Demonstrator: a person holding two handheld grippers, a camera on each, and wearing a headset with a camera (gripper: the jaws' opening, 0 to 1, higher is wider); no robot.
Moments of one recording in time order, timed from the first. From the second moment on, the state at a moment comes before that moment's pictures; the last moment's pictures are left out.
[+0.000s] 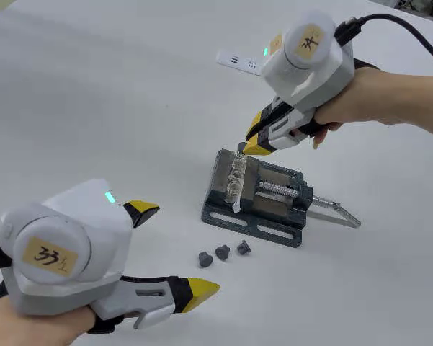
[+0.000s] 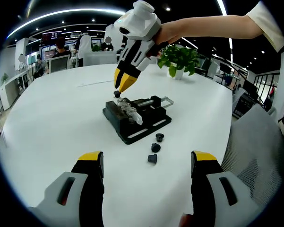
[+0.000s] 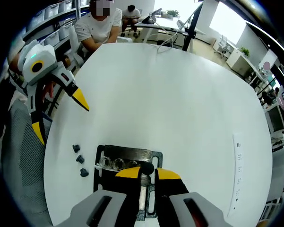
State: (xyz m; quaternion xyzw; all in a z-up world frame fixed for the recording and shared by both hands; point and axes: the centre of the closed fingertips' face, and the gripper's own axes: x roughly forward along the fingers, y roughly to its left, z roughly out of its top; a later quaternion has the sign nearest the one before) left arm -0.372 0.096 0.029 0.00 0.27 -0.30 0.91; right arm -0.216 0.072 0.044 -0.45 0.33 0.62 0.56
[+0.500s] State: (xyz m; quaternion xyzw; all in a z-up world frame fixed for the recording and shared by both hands) left arm -0.371 0.098 0.027 -0.01 0.27 -0.30 0.91; right arm -0.223 0.073 0.042 -0.45 0.34 0.62 0.54
